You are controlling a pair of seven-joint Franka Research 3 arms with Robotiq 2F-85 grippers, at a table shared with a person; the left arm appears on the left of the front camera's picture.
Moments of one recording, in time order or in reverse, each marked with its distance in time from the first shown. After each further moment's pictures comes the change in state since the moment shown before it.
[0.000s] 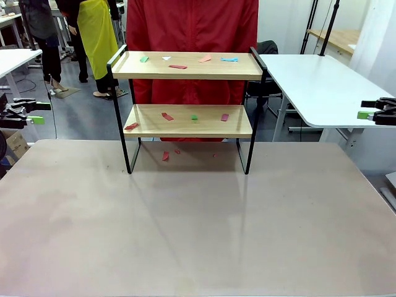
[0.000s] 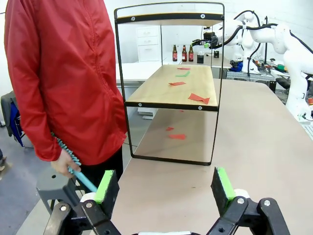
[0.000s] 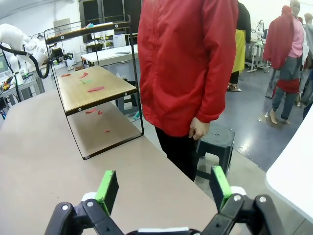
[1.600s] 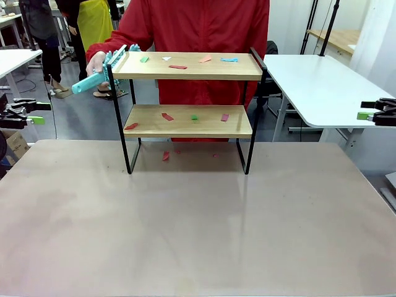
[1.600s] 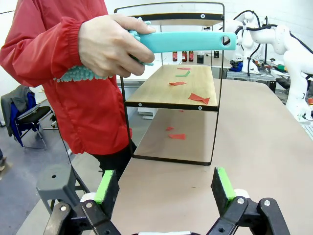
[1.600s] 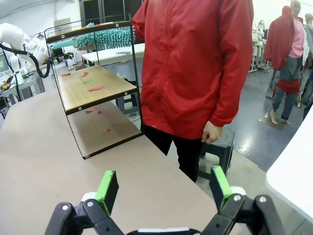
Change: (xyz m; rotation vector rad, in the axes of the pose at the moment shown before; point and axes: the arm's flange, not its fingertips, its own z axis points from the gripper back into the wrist) left arm 0.000 0.000 0.000 0.000 0.000 0.000; right arm -0.001 0.000 0.000 0.002 -0.001 0.003
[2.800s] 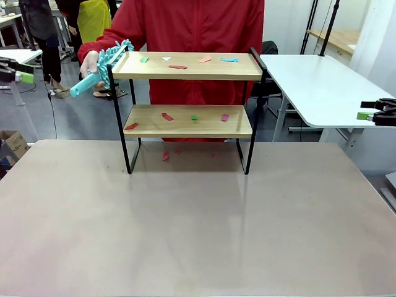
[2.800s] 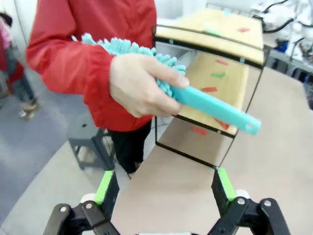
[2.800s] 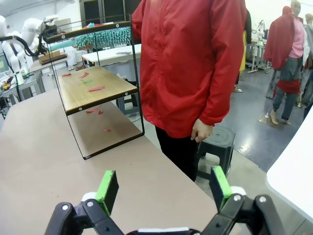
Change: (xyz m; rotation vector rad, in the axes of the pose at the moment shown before) left arm 0.184 -0.030 -0.006 0.256 0.330 0.127; right arm 0.000 0.000 0.000 0.001 -0.001 -0.001
